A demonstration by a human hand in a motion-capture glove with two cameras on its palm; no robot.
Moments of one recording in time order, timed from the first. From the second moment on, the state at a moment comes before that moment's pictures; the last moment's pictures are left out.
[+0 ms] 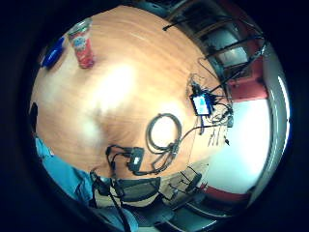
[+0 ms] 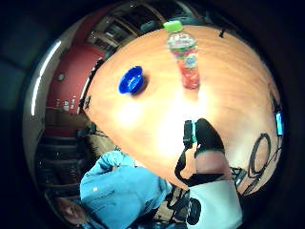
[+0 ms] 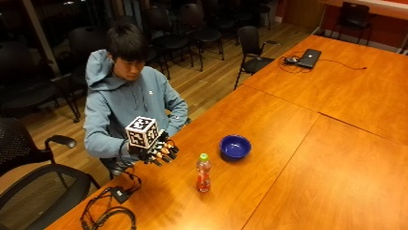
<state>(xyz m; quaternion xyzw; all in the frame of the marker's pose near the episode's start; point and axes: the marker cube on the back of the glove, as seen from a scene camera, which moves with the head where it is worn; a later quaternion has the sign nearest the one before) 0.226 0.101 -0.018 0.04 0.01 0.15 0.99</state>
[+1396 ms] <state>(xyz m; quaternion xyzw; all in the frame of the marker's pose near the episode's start) 0.264 -0.003 0.065 0.19 -0.37 0.14 0.90</state>
